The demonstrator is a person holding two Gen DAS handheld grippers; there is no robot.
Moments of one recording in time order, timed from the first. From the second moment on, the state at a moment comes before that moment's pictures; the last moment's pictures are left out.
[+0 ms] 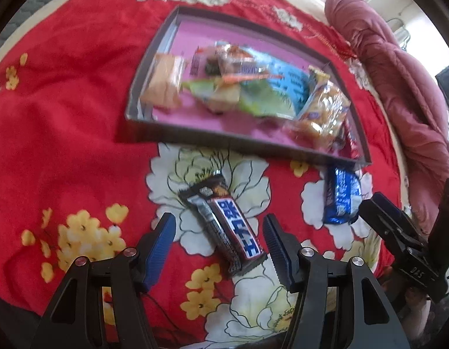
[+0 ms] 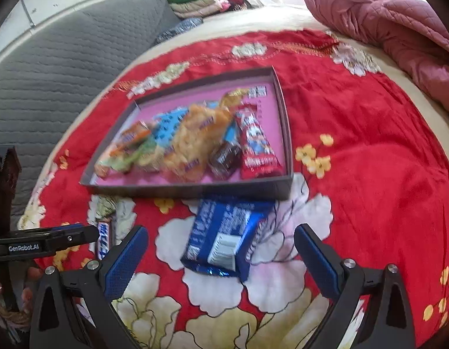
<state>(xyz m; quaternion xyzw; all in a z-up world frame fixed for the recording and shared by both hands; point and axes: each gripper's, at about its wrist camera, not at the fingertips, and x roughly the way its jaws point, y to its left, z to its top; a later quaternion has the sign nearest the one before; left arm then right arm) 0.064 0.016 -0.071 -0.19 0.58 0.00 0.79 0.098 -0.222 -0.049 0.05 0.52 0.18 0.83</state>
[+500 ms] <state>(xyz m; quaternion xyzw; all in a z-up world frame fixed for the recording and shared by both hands) 0.069 -0.009 -0.089 -0.14 0.58 0.04 0.81 0.112 -0.190 -0.096 -0.06 0.56 0.11 0.82</state>
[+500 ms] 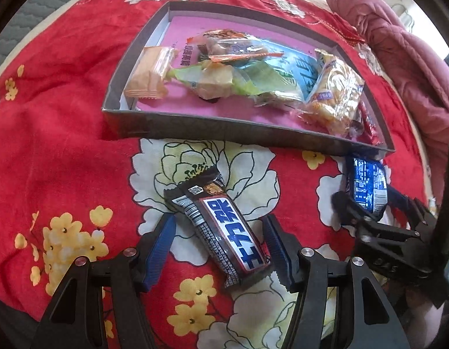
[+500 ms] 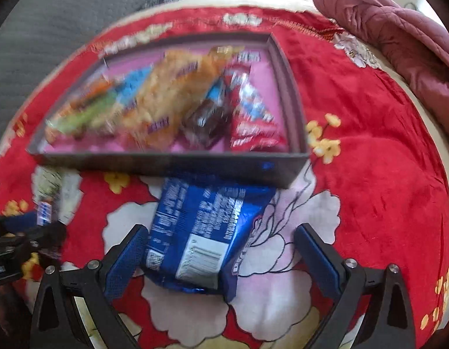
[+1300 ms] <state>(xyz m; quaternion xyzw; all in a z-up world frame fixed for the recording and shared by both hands) 0.066 -0.015 -0.088 -0.11 0.57 0.02 0.82 0.107 -0.180 -0.087 -0.07 0.53 0.12 0.84</state>
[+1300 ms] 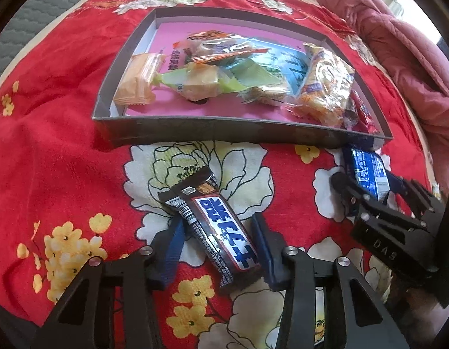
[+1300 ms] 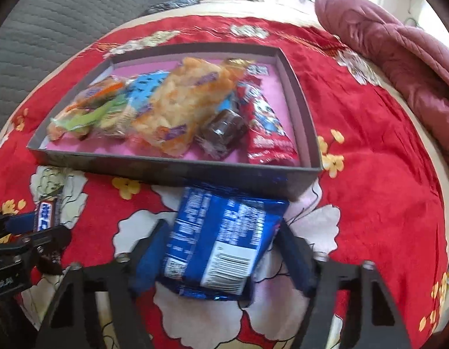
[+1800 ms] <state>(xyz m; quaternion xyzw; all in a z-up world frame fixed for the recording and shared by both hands) 0.056 -0.004 -0.048 -0.14 0.54 -0.01 0.83 0.092 -0.198 -0.056 0.04 0.52 0.20 0.83</state>
